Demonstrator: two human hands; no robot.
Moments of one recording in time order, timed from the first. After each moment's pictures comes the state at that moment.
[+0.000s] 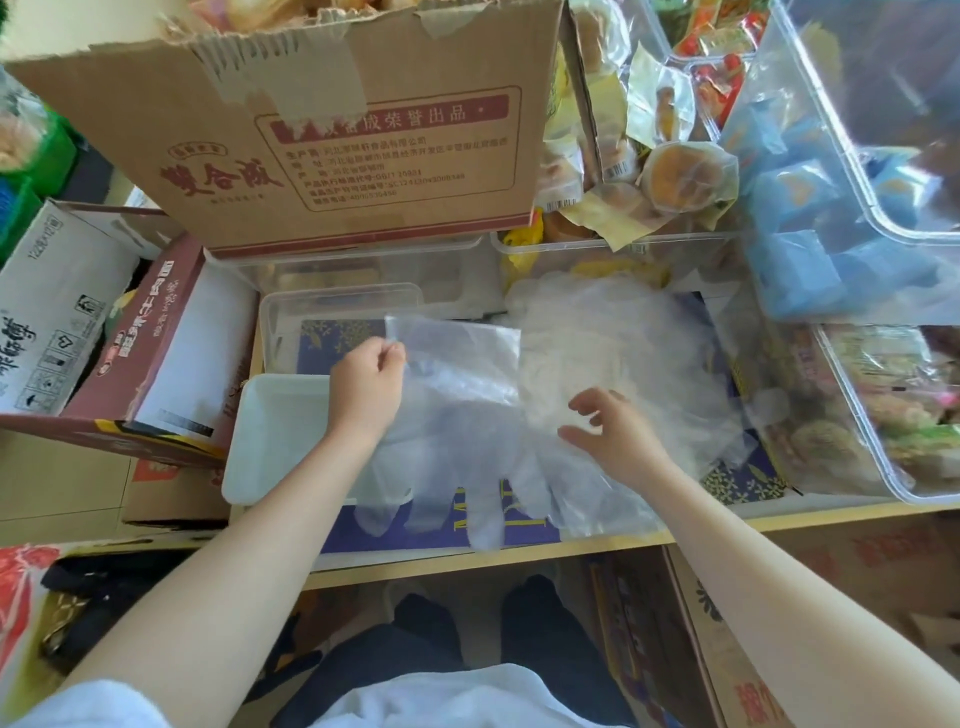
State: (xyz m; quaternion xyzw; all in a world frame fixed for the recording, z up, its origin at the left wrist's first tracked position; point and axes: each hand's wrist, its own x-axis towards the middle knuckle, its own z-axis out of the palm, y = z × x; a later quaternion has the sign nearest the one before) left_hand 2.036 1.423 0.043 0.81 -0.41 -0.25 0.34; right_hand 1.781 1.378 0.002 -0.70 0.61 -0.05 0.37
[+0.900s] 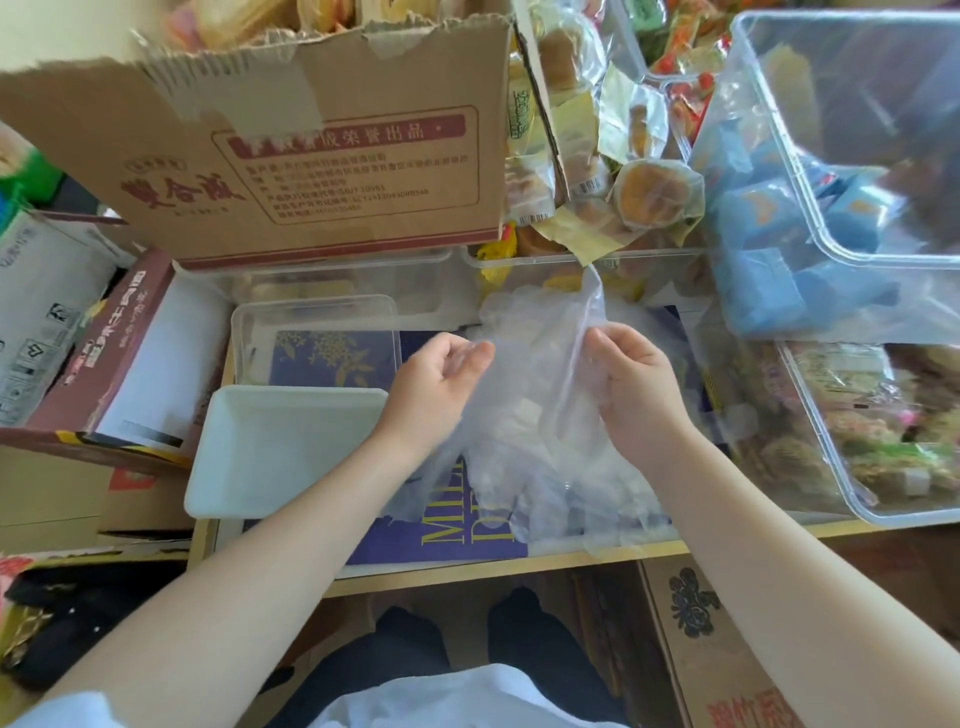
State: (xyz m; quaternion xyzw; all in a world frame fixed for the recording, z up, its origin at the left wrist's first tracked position) left_hand 1.960 1.404 0.072 0.69 -0.43 -0.41 0.41; right_hand 1.783 1.346 0.076 -0.37 0.53 -0.40 0.65
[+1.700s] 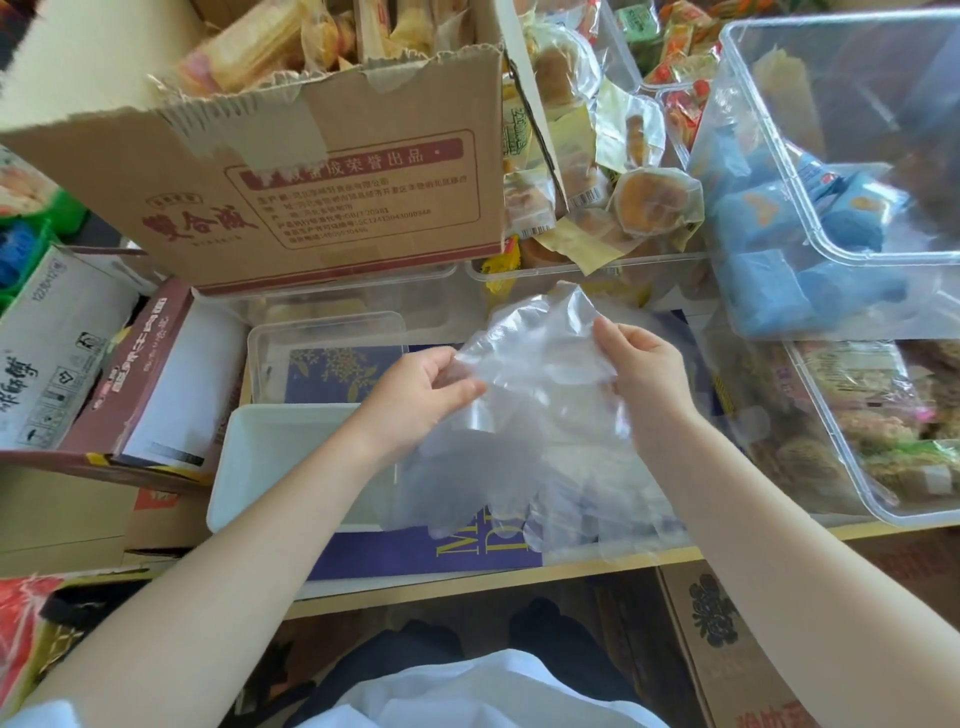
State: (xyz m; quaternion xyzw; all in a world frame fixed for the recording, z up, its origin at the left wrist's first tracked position) left_hand 1.986 1.405 0.095 0.65 -0.51 -0.47 0.33; right_hand 1.791 1.338 0.093 -0.34 0.62 -0.39 0.60
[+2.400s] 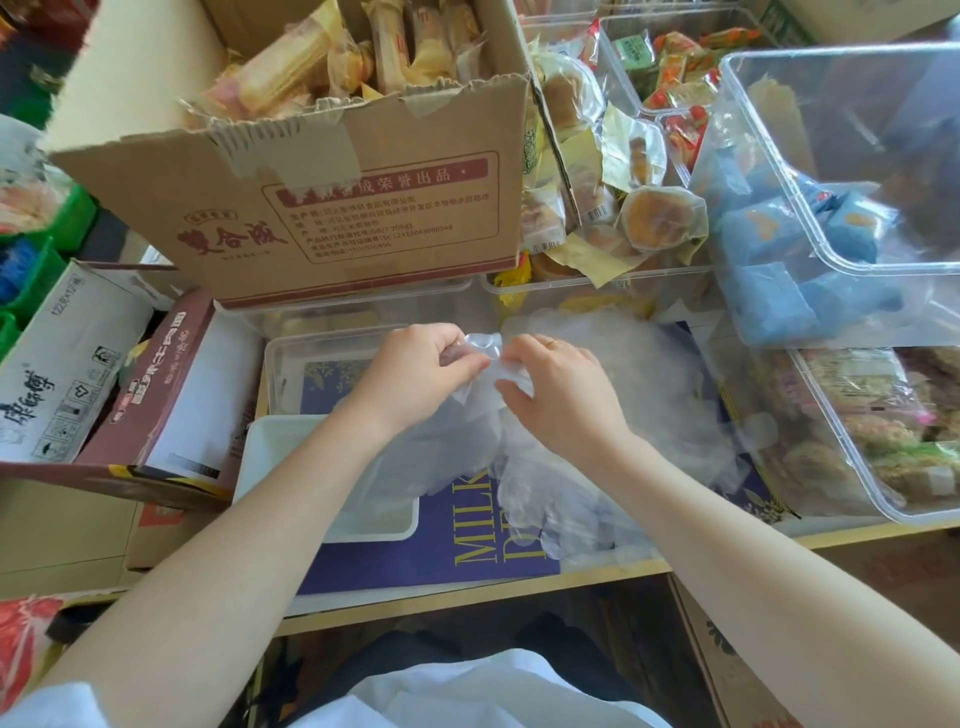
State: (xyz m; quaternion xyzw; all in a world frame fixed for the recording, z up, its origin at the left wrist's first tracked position) left_hand 2.009 1.395 0.123 0.69 -0.61 -0.29 0.26; right_hand 1.850 1.366 0.100 -0.85 0.48 -0.16 0.16
